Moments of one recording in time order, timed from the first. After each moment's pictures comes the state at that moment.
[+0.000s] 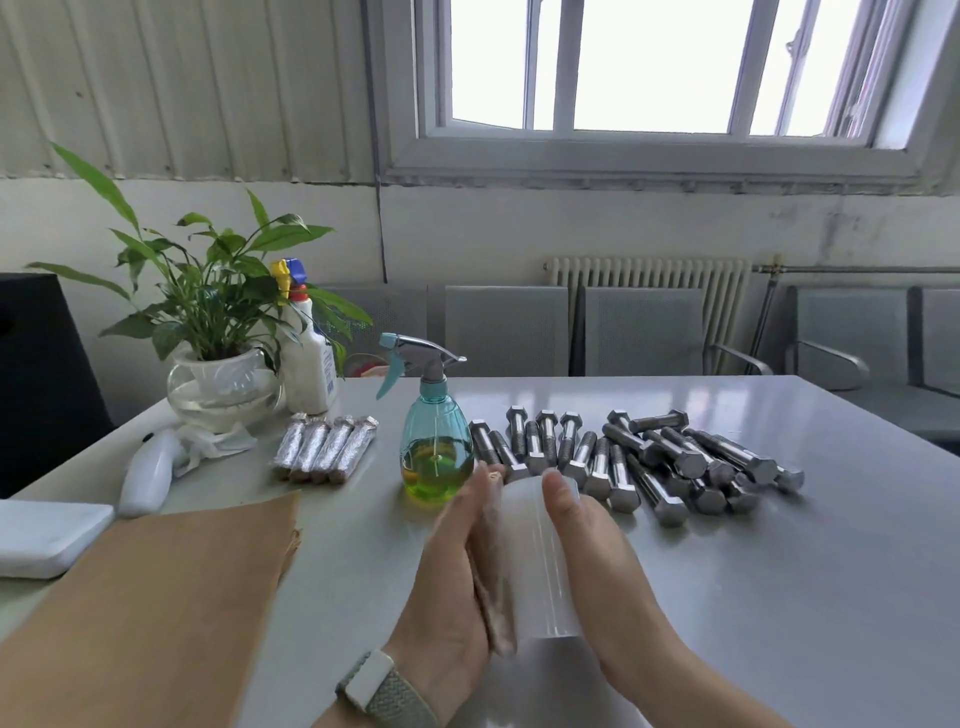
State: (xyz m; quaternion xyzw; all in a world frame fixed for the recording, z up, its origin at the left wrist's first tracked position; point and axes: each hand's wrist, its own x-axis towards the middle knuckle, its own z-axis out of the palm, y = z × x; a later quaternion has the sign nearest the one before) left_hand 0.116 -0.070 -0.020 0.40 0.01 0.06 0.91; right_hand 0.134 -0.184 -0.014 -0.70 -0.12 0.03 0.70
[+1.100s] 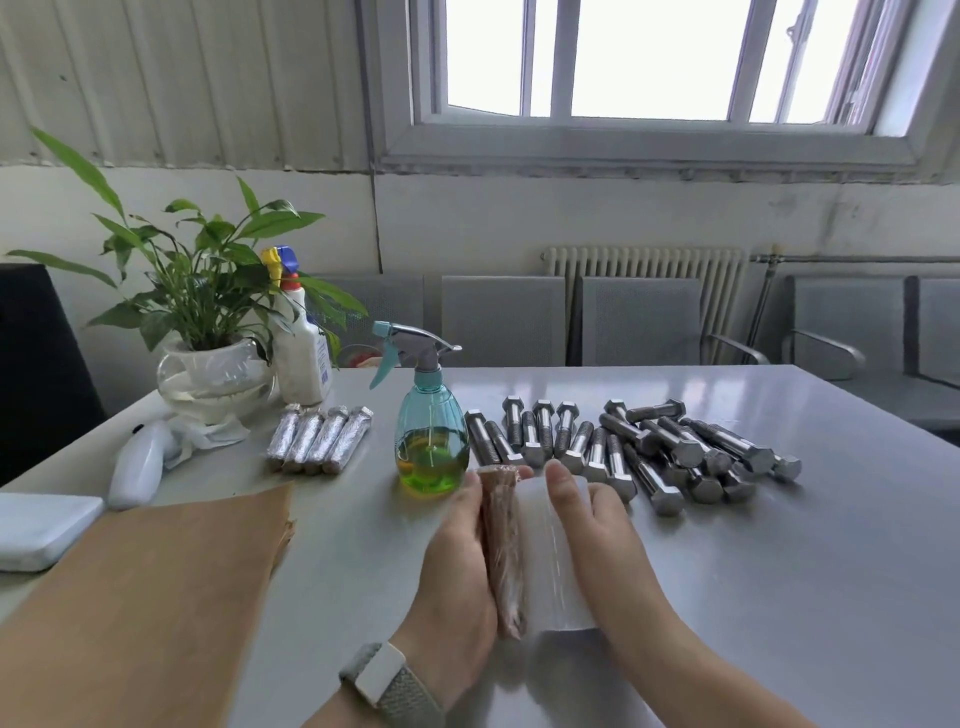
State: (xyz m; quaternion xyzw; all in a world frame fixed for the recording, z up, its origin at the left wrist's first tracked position) left_hand 0.126 -0.077 -0.024 0.44 0.03 0.04 0.90; right_hand 0.141 -0.190 -0.013 -0.74 -0.05 0.01 0.67
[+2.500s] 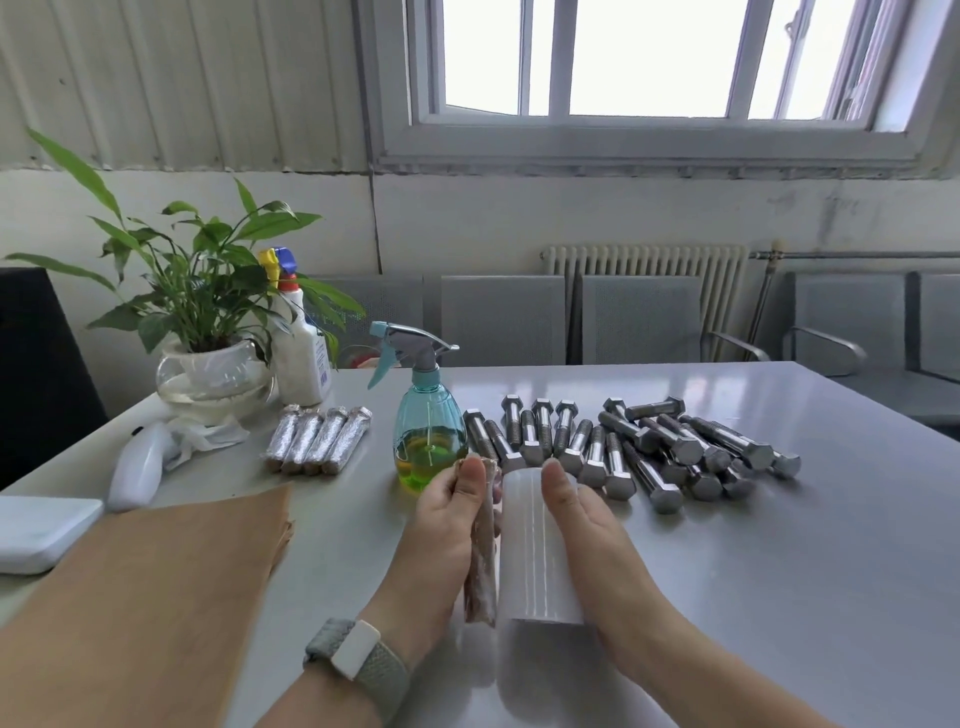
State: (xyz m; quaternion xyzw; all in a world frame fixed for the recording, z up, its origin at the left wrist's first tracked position) left_hand 0.134 -0.053 -0.024 0.62 0.01 0.15 0.77; right_hand 0.146 -0.190 -0.020 -0.70 -0.11 0.06 0.70
